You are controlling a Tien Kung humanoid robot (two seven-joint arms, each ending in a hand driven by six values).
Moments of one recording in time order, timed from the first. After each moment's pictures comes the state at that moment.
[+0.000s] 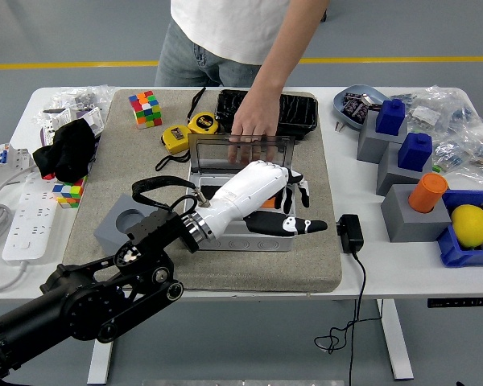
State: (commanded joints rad) left arm -0.56 0.12 -0.62 -1.34 1.82 0.20 -0.08; right arm 0.10 -0.18 0.65 0.21 -0.82 -0.20 -0.06
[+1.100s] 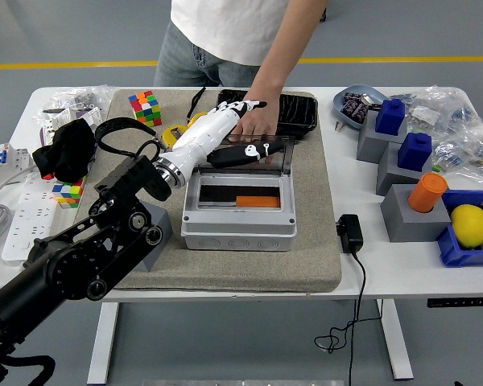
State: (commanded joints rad) left arm -0.60 0.08 -0.87 -1.19 2.00 0.09 0.07; right arm 0.11 -0.17 0.65 0.21 -0.81 -0.20 -0.06
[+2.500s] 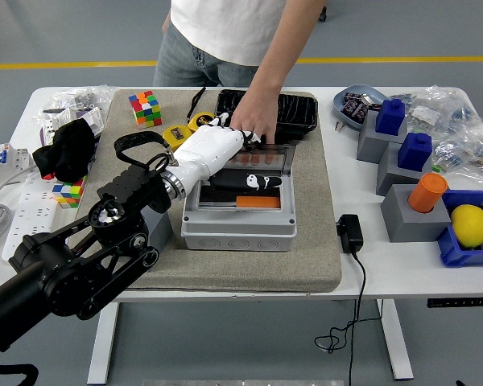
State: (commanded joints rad) left arm -0.58 0.14 -0.79 -1.30 2.17 0.01 0.16; right arm 0.11 -0.18 0.66 0.21 -0.82 -0.20 -0.05
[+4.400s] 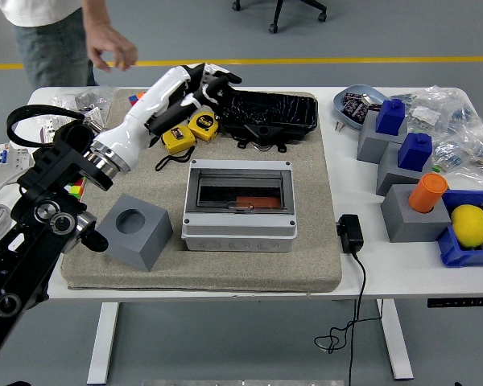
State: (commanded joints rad) left arm -0.37 0.12 -1.31 -1.59 1.37 -0.11 0.02; right arm 0.10 -0.17 0.67 0.21 -0.82 -0.19 -0.05
